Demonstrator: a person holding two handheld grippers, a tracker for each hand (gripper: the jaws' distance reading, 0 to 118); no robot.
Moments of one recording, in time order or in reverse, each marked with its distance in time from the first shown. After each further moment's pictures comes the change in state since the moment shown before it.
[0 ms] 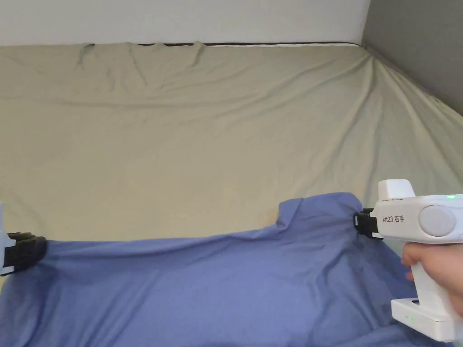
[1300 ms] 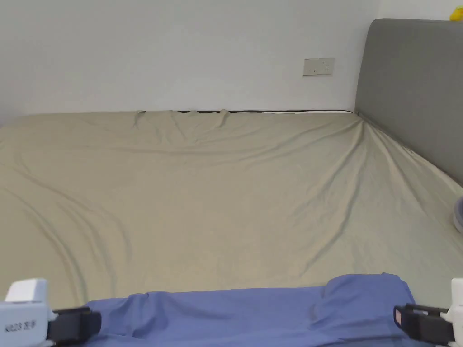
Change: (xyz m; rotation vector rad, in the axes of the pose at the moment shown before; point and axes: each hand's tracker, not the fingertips) left arm -0.017 -0.179 0.184 0.043 -0.136 0.212; right arm -0.001 -0.207 0.261 0.159 0.041 -0.122
